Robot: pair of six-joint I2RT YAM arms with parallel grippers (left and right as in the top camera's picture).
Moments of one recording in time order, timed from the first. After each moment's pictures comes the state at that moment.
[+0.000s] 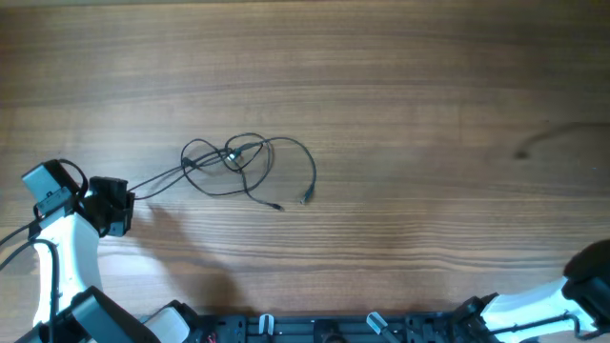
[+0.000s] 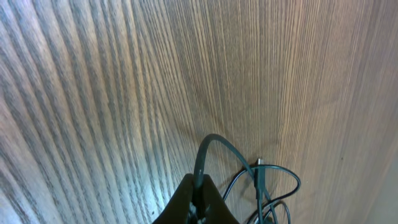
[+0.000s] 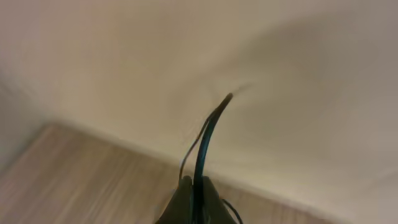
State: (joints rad) left arm 0.64 1.37 0.72 -0.54 0.31 -0.83; right arm -0.87 1.81 1.94 -0.65 0.30 0.18
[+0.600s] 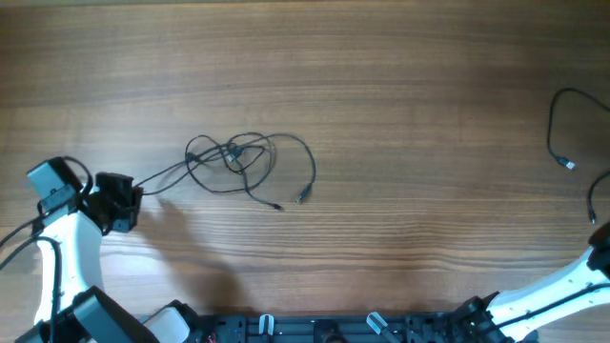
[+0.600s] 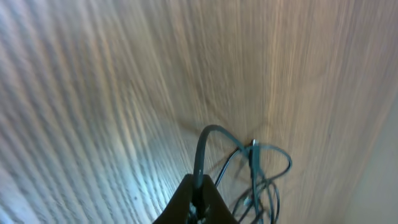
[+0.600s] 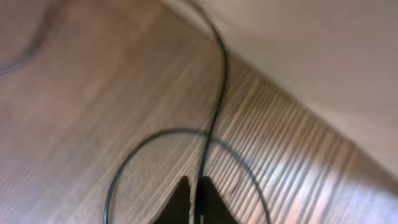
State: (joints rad) left arm 0.61 1.37 0.72 -0.54 0.39 -0.83; right arm -0.90 2.08 1.68 -0.66 0.24 -0.03
